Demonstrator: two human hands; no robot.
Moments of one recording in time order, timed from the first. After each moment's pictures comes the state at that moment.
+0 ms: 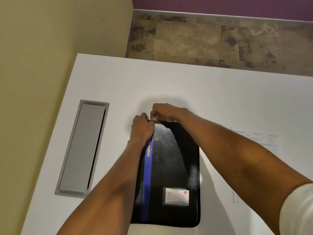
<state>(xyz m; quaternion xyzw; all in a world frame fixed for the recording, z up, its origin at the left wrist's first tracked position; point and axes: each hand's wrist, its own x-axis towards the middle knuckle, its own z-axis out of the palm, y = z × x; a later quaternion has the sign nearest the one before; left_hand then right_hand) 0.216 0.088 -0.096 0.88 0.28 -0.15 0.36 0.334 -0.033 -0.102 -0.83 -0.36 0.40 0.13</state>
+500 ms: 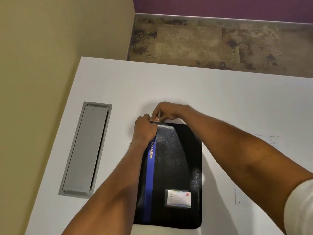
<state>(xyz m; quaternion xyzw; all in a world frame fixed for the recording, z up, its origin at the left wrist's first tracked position) 0.214 0.088 -0.097 0.88 0.26 -0.13 0.38 0.348 -0.036 -0.096 -0.80 -0.35 0.45 0.18</state>
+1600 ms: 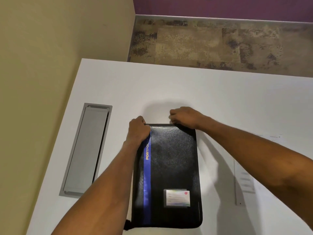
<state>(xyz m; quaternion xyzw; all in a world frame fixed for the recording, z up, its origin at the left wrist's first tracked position) 0.213 0.112 -0.104 0.88 0.27 -0.15 0.36 0.325 -0.109 -0.088 -0.85 -0.46 0.25 0.06</state>
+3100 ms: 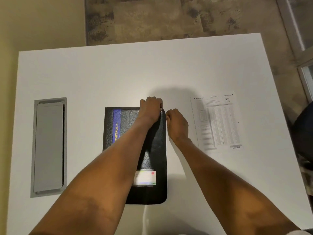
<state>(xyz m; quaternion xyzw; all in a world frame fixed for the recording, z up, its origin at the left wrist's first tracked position) 0.234 -0.080 -0.103 0.96 -0.07 -0.19 0.17 0.162 -0.210 -0.130 -0.96 0.08 0.10 0.26</state>
